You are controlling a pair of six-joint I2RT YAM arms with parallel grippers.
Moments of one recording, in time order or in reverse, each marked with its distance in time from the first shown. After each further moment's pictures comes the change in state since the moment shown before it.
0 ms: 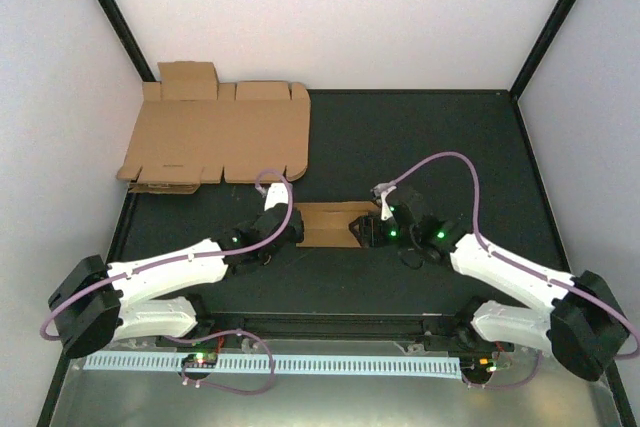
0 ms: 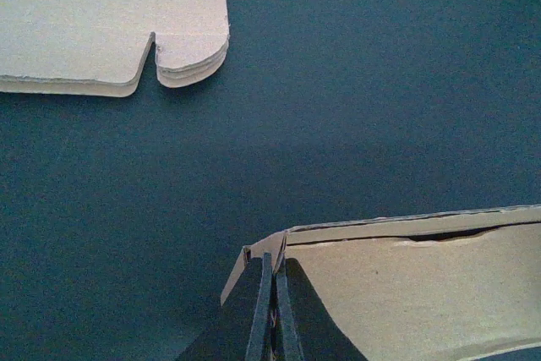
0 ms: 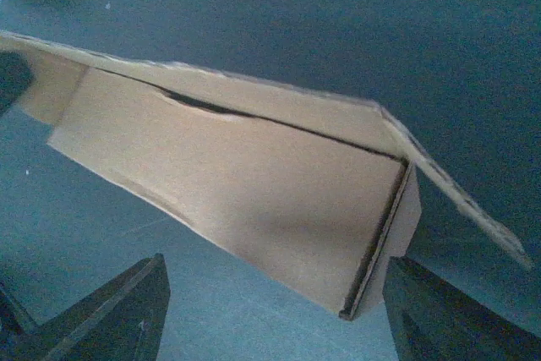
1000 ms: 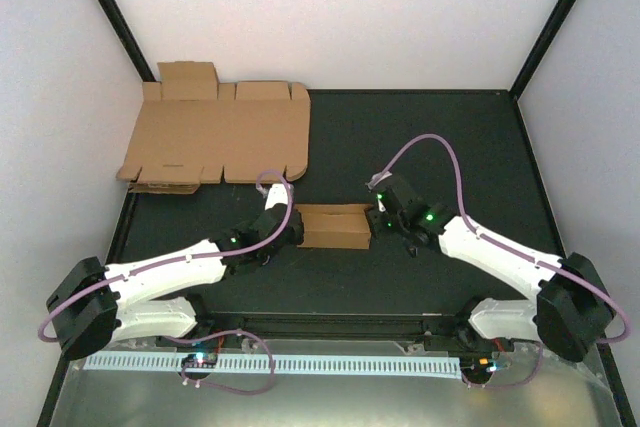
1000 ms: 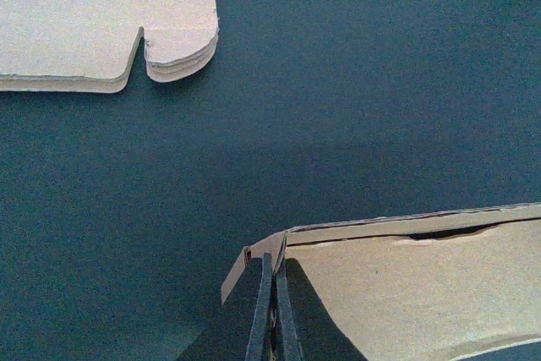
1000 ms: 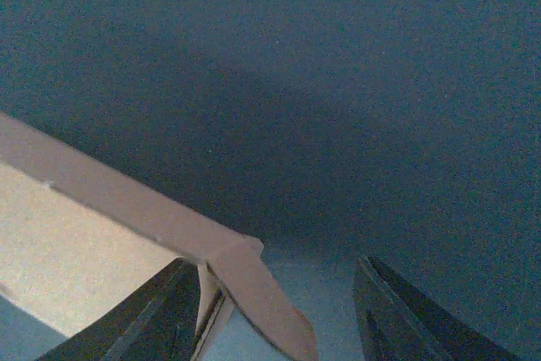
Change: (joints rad) left arm -0.001 -0.015 0.000 -0.011 0.025 0.020; right arm 0.000 0.076 0.154 -0.209 0.283 -0.282
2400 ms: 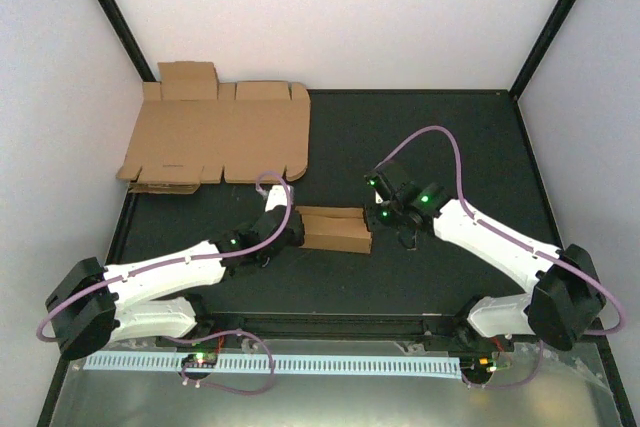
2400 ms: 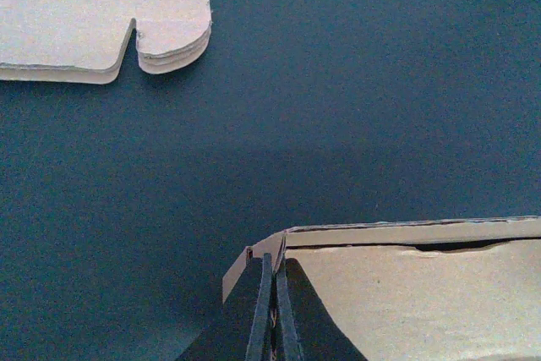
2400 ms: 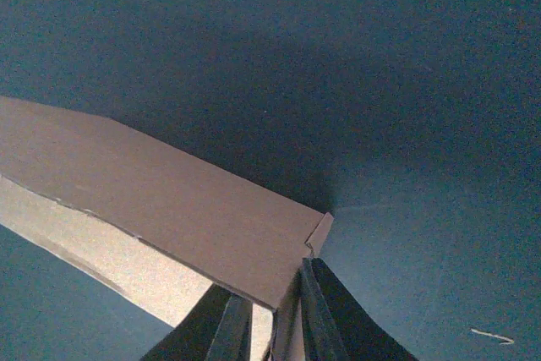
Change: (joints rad) left arm -0.014 -0.009 -0.005 -0.005 0.005 -0.024; right arm -0.001 0.086 0.208 -0.252 -0.139 0.198
